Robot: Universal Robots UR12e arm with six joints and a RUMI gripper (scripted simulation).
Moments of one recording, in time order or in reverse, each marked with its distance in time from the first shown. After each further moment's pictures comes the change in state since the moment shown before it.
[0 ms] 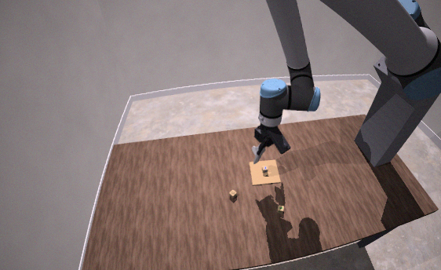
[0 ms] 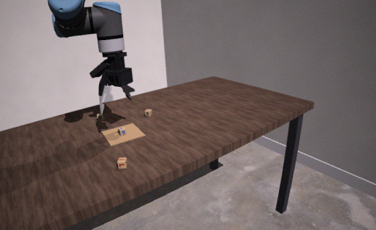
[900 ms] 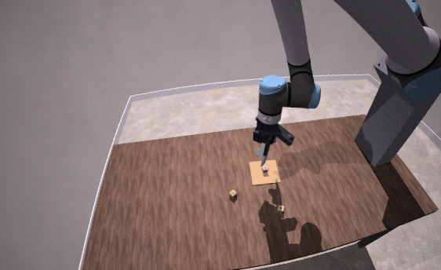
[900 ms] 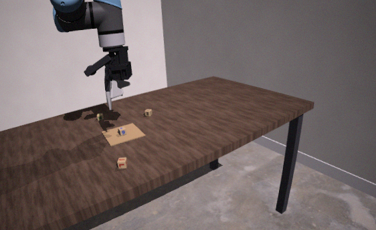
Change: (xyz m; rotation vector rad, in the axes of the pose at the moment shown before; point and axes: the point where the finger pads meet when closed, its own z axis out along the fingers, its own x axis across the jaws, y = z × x) arm -0.001 0.000 -0.017 -0.001 0.000 -0.500
